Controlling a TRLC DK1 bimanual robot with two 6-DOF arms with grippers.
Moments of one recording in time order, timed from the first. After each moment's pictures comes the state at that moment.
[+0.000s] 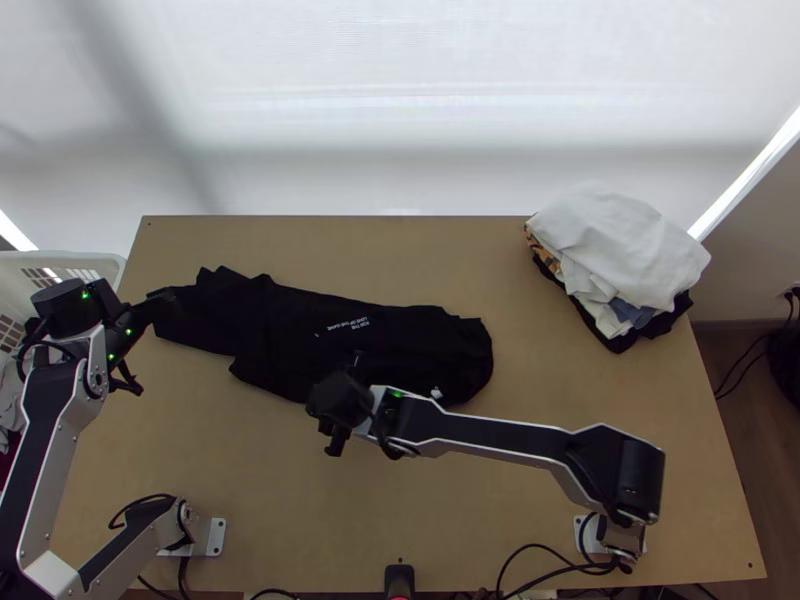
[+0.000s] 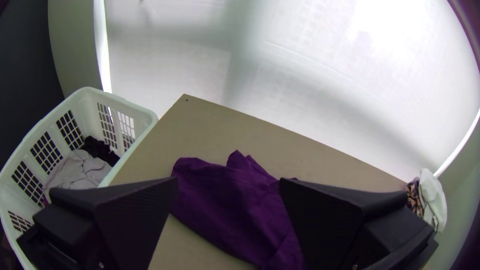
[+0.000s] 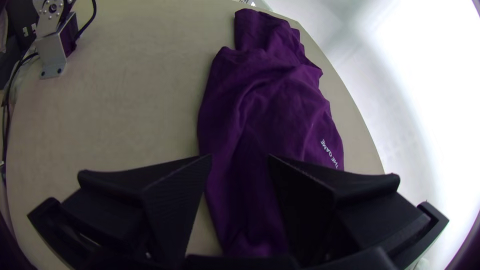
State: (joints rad) left arm 0.24 1.05 0.88 -0.35 0.04 -0.19; right arm 1.23 1.94 1.36 -0.10 0.27 -0.30
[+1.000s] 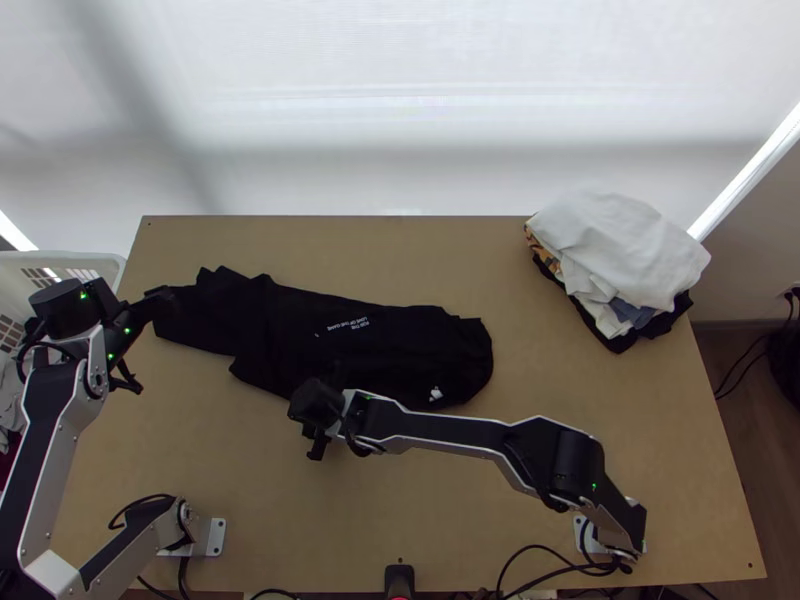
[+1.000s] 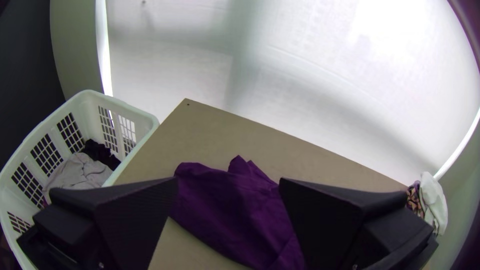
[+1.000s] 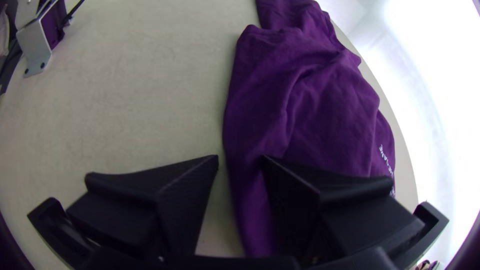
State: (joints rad) left arm 0.25 1.05 0.87 -0.31 0.04 -0.19; right arm 1.24 2.15 1.51 -0.11 0.23 -0.26
